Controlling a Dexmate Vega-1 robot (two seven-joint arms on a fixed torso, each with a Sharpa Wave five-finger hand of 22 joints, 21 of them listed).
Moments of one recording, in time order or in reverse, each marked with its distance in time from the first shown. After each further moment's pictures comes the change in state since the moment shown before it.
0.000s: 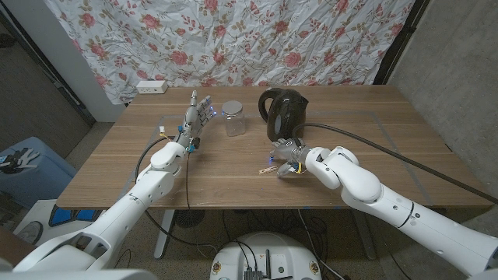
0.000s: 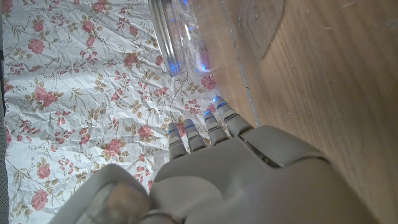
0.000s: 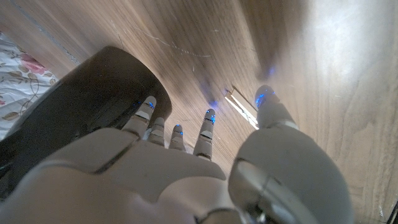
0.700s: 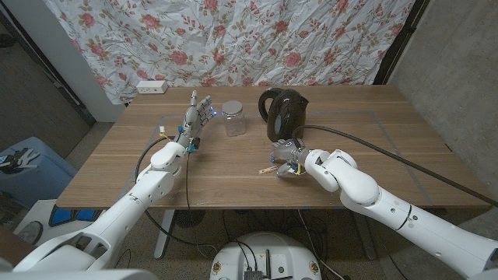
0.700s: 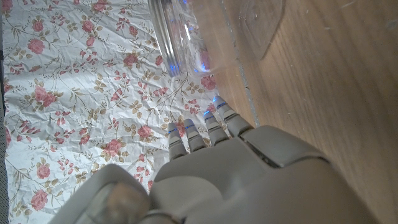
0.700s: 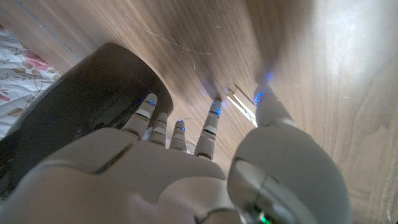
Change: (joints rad) left arm 0.000 0.000 0.000 0.000 0.000 0.000 0.000; left_hand 0.000 0.000 0.000 0.000 0.000 0.000 0.000 0.000 0.000 0.000 0.000 0.000 0.000 0.000 0.000 0.000 0.000 0.000 0.000 0.000 0.000; right arm -0.012 0.010 -0.007 0.026 -0.018 -0.007 -0.067; right_hand 0.028 0.008 -0.007 0.001 -0.028 0.178 -0.046 0.087 0.000 0.083 -0.036 0.015 0.000 0.072 -0.026 0.028 0.009 0.054 -0.018 0.000 0.005
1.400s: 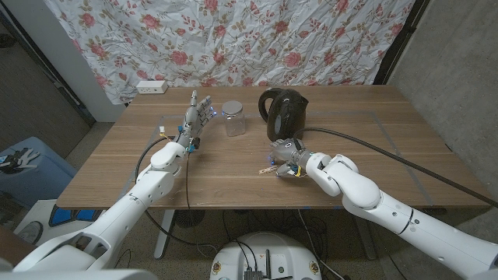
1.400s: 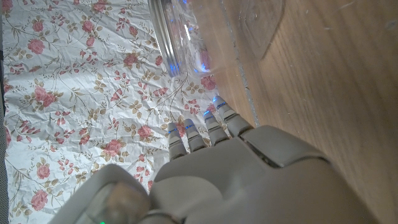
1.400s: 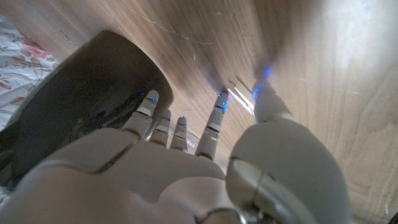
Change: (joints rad) left arm 0.000 0.000 0.000 0.000 0.000 0.000 0.000; left_hand 0.000 0.000 0.000 0.000 0.000 0.000 0.000 0.000 0.000 0.000 0.000 0.000 0.000 0.000 0.000 0.000 0.000 0.000 0.000 0.000 0.000; right arm -0.023 -0.012 0.003 0.022 0.012 0.013 -0.119; right_hand 0.067 -0.005 -0.004 -0.004 -0.015 0.147 -0.032 0.073 0.003 0.069 -0.026 0.010 -0.003 0.054 -0.036 0.020 0.005 0.060 -0.025 0.008 0.000
